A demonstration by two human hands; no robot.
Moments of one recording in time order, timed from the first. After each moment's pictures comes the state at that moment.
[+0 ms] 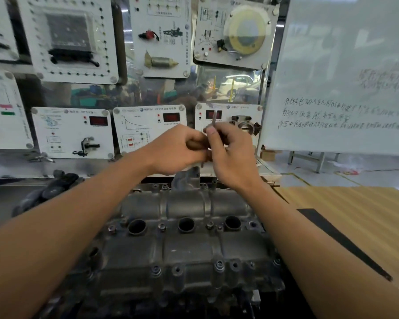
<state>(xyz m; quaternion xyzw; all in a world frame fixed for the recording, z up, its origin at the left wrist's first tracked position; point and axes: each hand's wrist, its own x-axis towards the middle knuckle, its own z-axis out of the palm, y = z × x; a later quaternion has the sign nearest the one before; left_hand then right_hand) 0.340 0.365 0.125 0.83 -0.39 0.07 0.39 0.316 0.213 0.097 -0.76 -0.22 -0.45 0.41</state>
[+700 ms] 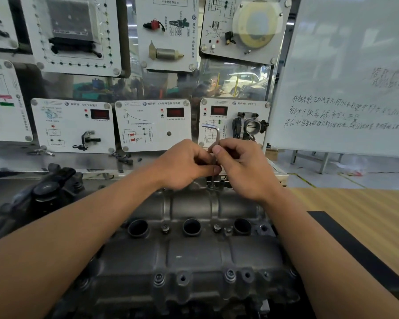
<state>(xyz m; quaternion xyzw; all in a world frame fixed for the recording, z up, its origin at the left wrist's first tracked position) 0.357 0.360 0.086 0.83 -0.38 0.08 0.40 0.317 0.195 0.077 -0.81 -0.25 -0.31 0.43</state>
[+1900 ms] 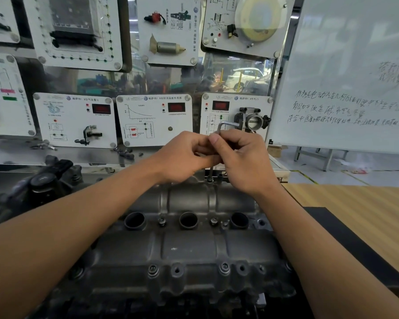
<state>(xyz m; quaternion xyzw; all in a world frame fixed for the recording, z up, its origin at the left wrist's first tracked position) 0.350 0.355 0.083 0.78 -0.39 0.06 0.49 0.321 0.199 0.072 -0.75 -0.25 -0.35 0.50</state>
